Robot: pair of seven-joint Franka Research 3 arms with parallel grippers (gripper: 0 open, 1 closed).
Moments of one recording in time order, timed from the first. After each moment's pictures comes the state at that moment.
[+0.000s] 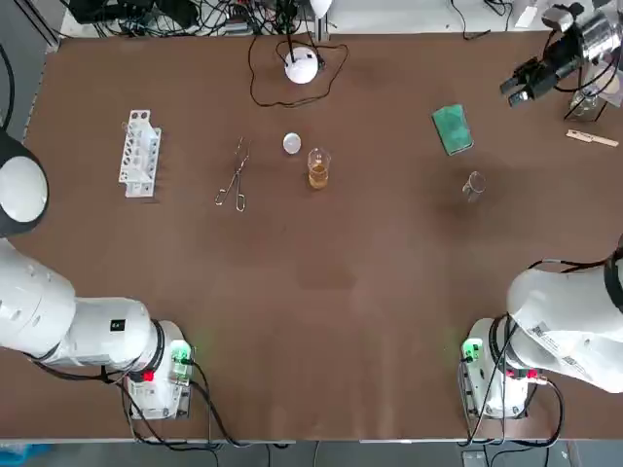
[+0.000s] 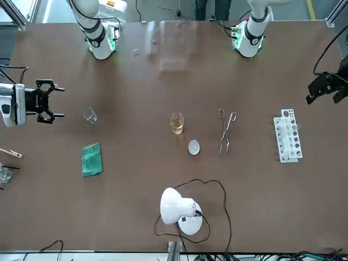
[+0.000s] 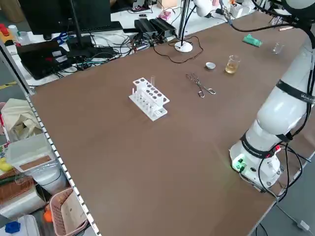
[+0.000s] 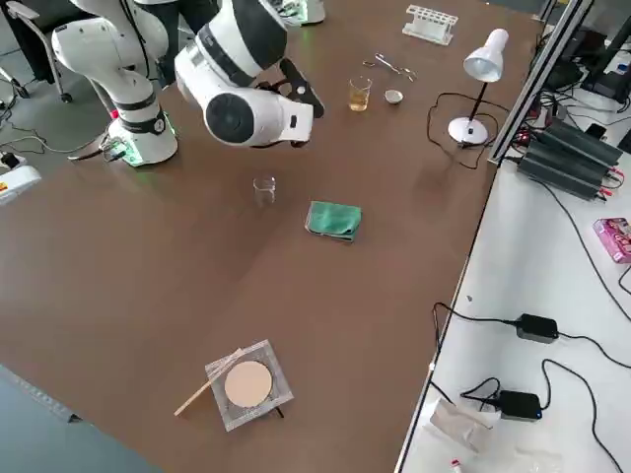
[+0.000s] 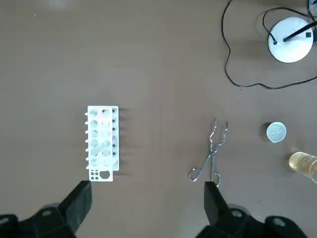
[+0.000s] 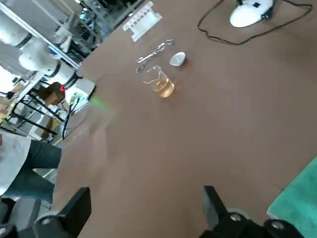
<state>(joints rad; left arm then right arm) 0.01 0.07 -0.05 -1.39 -0.01 1.53 -0.06 -0.58 0.13 0.25 -1.94 0.73 1.50 -1.46</state>
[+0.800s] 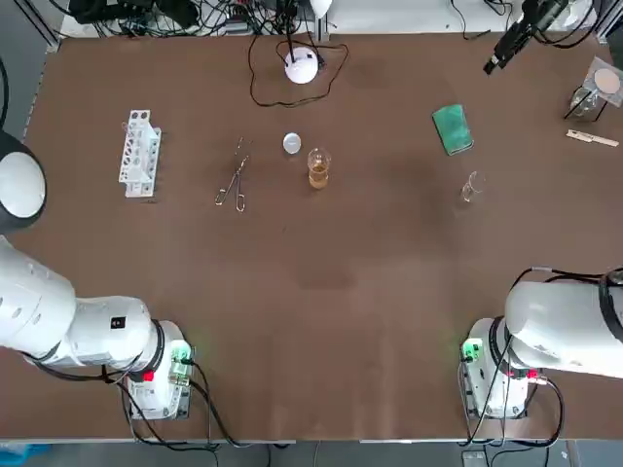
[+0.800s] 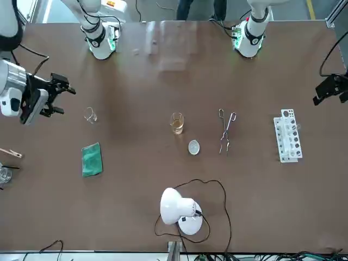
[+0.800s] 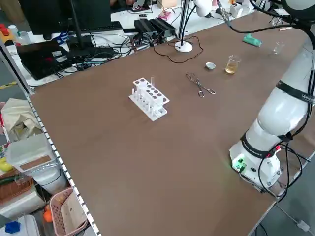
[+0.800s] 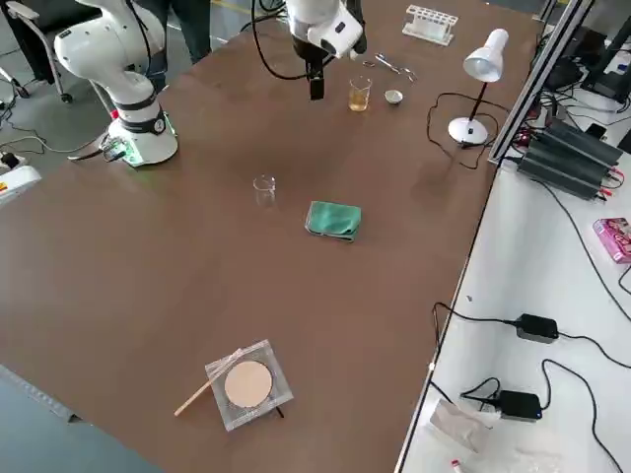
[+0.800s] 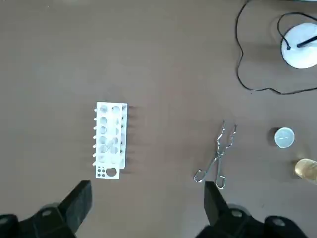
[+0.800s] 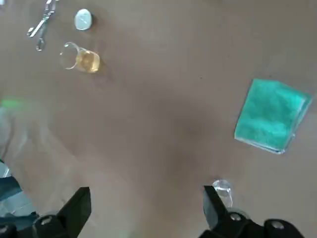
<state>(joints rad) 0.06 0.07 -0.05 -1.39 -0.01 1.53 -0.06 -0.29 -0.03 0.25 -1.84 0.36 1.62 -0.64</state>
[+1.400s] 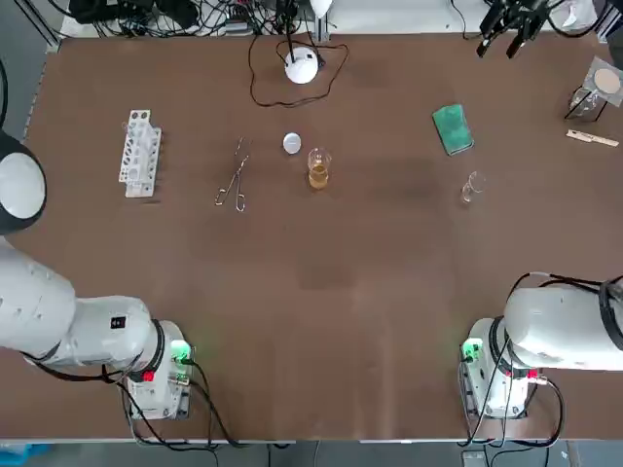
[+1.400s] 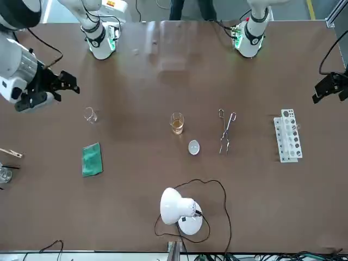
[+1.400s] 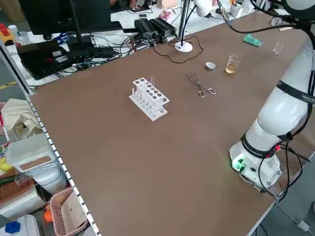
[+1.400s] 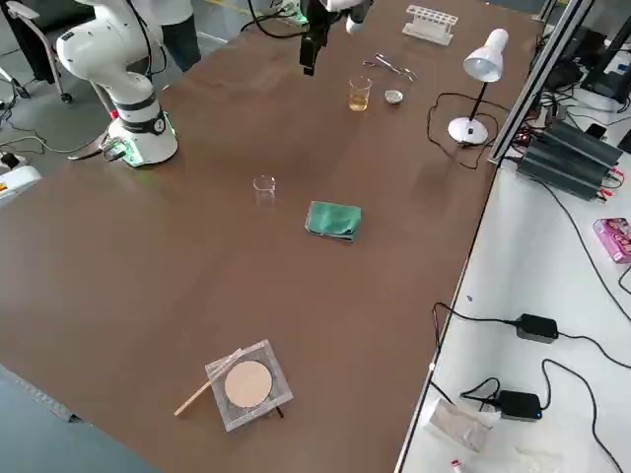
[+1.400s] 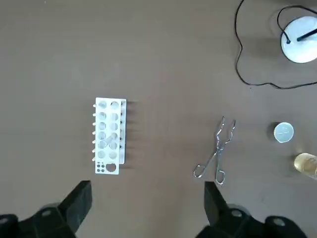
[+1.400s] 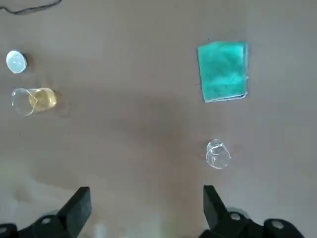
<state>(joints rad) 0.06 0.07 -0.06 -1.38 -0.01 1.50 -0.06 -0.20 -0.07 0.25 -1.73 0.19 1.57 -0.11</state>
